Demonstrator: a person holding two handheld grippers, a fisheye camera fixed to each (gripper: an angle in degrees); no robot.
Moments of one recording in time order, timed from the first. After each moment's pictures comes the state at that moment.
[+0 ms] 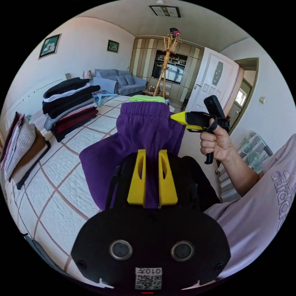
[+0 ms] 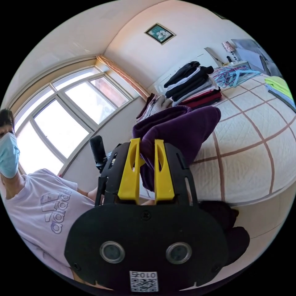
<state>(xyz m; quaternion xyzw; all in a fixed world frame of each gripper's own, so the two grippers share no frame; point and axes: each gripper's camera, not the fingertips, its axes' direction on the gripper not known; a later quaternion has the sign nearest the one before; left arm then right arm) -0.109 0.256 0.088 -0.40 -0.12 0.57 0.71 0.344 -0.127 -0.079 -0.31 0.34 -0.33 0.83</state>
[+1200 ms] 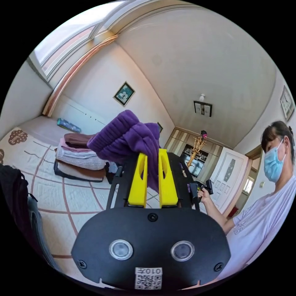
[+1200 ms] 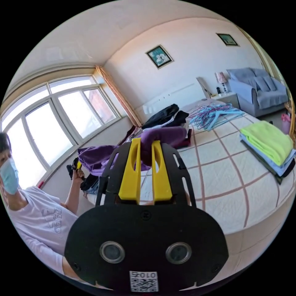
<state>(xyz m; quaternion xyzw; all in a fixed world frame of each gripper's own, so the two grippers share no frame) -0.092 -0.010 -0.172 -0.02 0.01 0.45 0.89 0.221 -0.232 -0.001 -0.24 0.37 -0.44 0.78</state>
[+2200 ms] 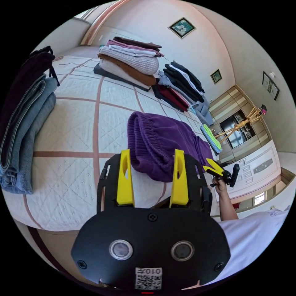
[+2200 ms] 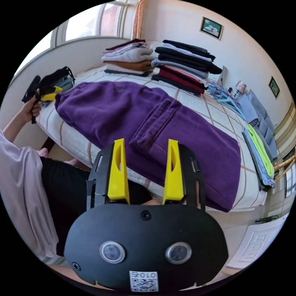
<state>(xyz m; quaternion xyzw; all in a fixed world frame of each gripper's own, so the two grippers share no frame) -0.285 0.065 -0.102 -0.21 -0.32 0.28 0.88 0.401 -0.031 0.059 -0.40 0.58 -0.53 0.47</state>
